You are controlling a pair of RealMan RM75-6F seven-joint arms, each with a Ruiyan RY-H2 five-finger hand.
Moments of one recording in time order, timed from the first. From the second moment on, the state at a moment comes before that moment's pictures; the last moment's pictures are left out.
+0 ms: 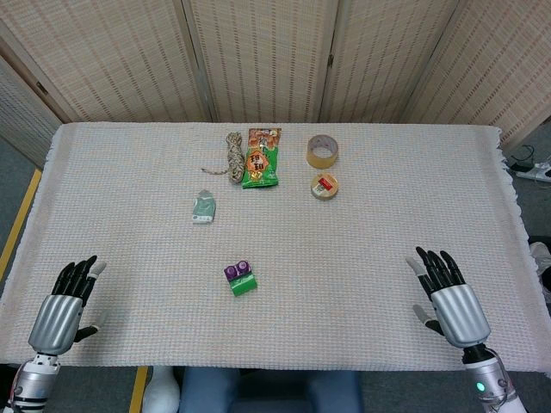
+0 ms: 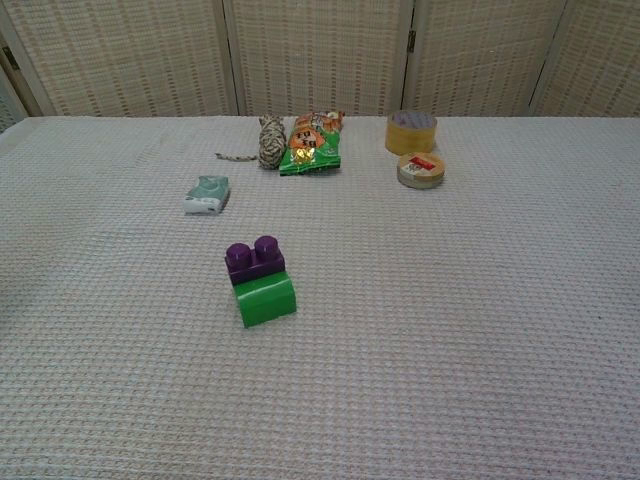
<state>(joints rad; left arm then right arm) -0.15 -1.31 0.02 -1.46 1.61 1.51 0.01 0.13 -1.26 -0.01 -1.59 -1.68 1.48 -0.17</state>
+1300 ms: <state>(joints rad) -0.45 -1.72 -0.16 -1.63 1.34 1.14 0.15 0.11 -1.22 0.03 -1.58 -1.66 1.56 -0.05</state>
